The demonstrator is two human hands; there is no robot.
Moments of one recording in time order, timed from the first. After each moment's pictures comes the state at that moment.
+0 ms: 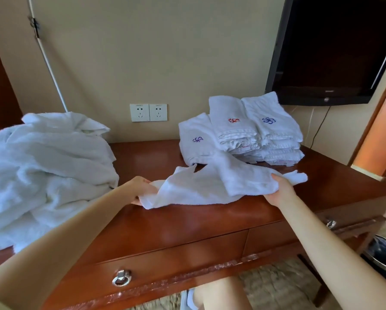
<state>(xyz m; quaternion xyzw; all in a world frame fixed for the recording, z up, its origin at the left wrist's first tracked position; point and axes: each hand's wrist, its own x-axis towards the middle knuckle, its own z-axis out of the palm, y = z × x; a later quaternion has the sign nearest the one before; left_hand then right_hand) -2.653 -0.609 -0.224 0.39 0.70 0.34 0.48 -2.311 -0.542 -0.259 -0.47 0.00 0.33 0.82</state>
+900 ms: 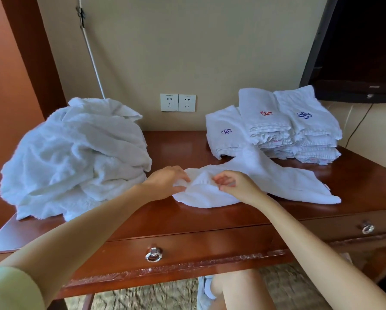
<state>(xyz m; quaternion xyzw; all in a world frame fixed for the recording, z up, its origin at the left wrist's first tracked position) -2.689 -0.631 -0.255 0.81 0.58 0.13 0.04 -2.432 -0.602 -0.257 -0.45 -0.80 0.30 0.27</state>
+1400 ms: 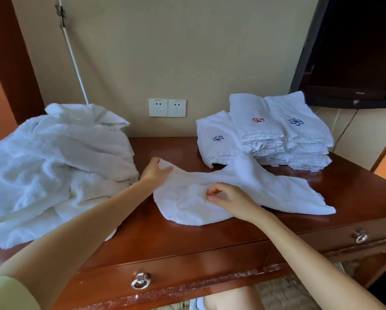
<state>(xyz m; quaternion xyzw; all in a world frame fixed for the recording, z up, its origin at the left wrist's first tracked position) -2.678 -0.576 -0.240 0.51 0.71 0.40 0.28 -2.427 -0.593 -0.262 -0.44 -0.82 0.28 0.24</state>
